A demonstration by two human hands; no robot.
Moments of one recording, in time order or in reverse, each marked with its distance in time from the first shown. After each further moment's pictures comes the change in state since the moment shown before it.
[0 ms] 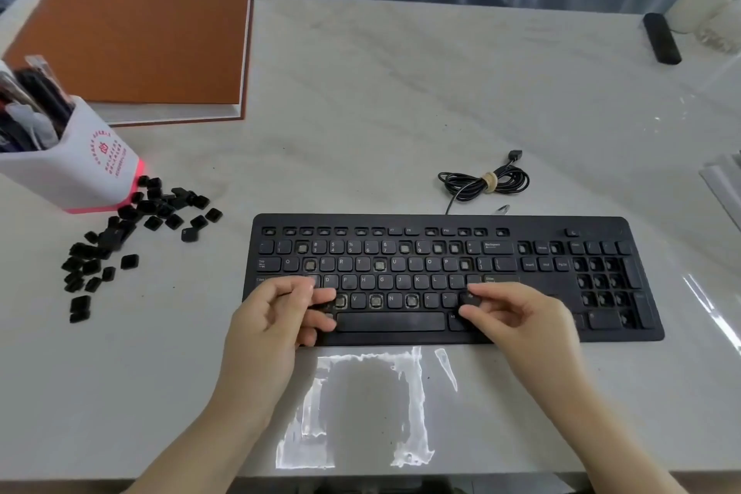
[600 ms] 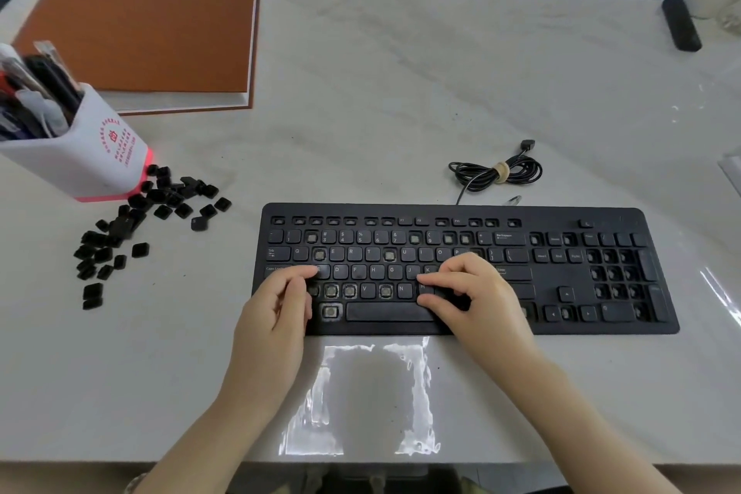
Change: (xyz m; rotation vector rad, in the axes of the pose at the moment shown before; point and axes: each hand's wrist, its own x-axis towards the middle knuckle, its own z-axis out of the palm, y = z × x) left_hand 0.005 -0.019 -0.011 0.262 0.010 0.169; right_hand 0.010 -0.001 0.040 -0.259 -0.156 -0.187
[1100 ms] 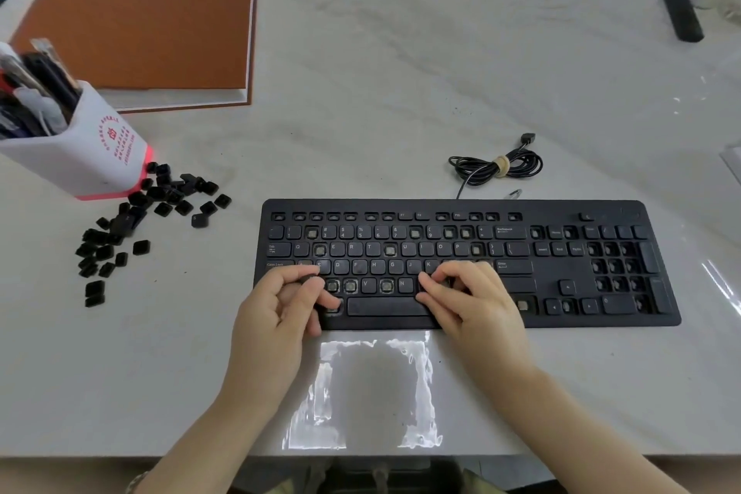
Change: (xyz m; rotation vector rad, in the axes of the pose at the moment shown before) left_hand -0.005 0.010 0.000 -0.085 -0.030 0.047; right_hand -0.012 0.013 0.020 -0.199 0.298 -0.332
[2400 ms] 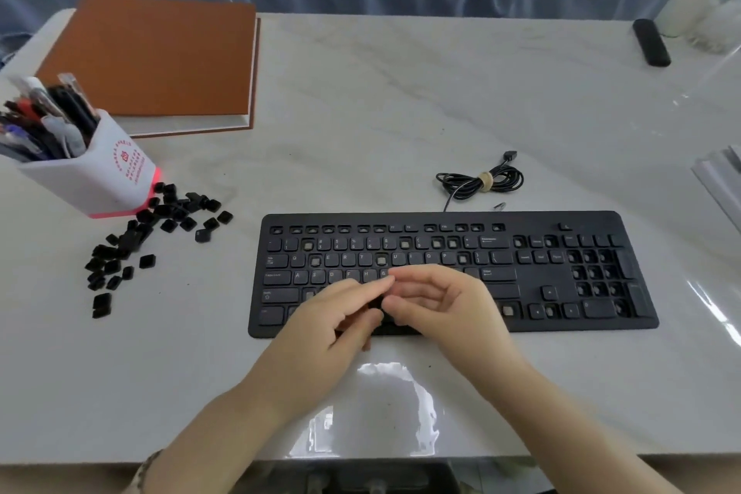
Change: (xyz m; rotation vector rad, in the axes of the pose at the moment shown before) left_hand -0.006 0.024 0.009 0.240 -0.478 0.242; right_hand 0.030 -0.056 -0.039 1.006 -0.313 0.628
